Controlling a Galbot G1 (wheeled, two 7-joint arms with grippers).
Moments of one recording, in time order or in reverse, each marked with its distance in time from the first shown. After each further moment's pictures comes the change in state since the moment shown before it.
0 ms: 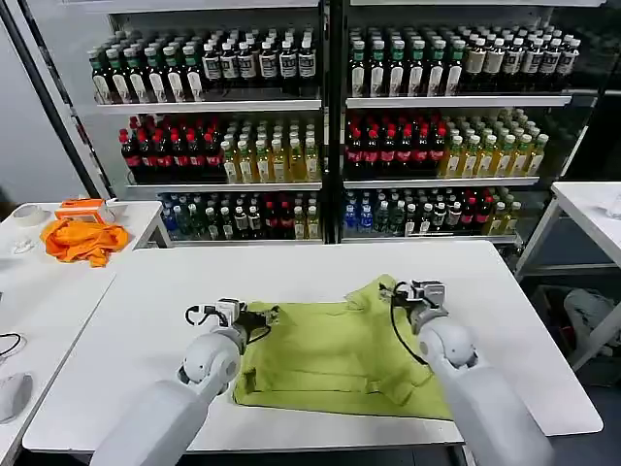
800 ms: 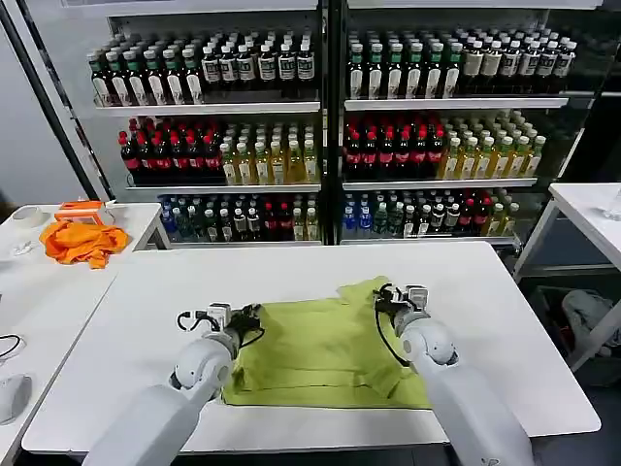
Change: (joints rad) left arm 0.043 0.041 -0.021 -0.017 -0.040 -0.008 0.017; right arm -0.001 0.023 -0.013 -0.045 0.046 -0.002 -0.013
